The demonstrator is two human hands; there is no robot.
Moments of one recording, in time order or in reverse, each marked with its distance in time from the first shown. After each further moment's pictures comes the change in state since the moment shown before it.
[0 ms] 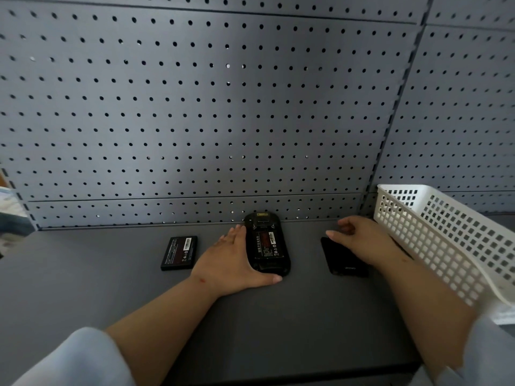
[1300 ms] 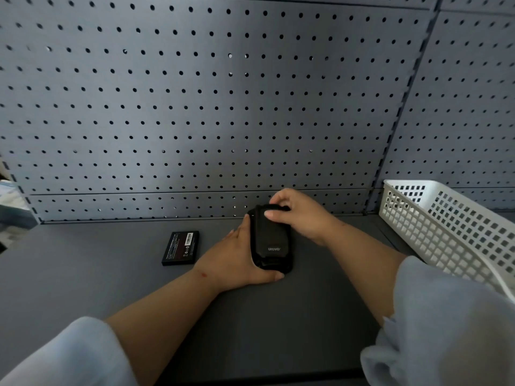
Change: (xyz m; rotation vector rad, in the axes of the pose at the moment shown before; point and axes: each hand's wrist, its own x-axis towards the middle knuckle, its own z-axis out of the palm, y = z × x) left_hand 0.000 0.005 -0.005 -0.186 -0.012 0.073; right_hand 0.019 -0.086 0.049 0.447 -0.295 -0.272
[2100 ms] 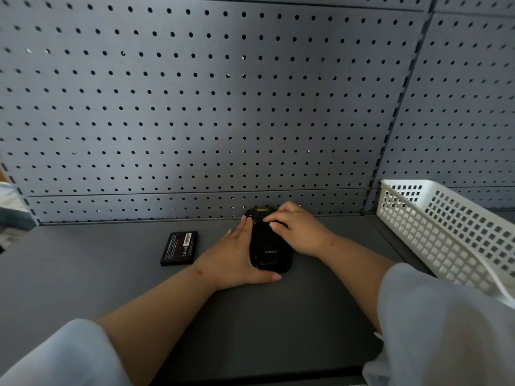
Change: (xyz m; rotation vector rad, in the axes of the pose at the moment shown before) left_hand -0.002 0.005 -0.003 0.072 -0.131 -0.063; right_hand -0.009 0.019 0.004 -0.594 -0.066 -0.093
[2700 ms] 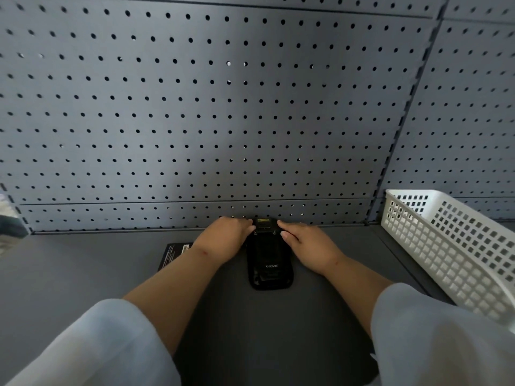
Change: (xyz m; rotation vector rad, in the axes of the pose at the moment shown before) left_hand 0.054 -0.014 -0.028 0.414 0.180 0.018; right_hand 0.003 0.023 0.009 0.002 0.051 0.070
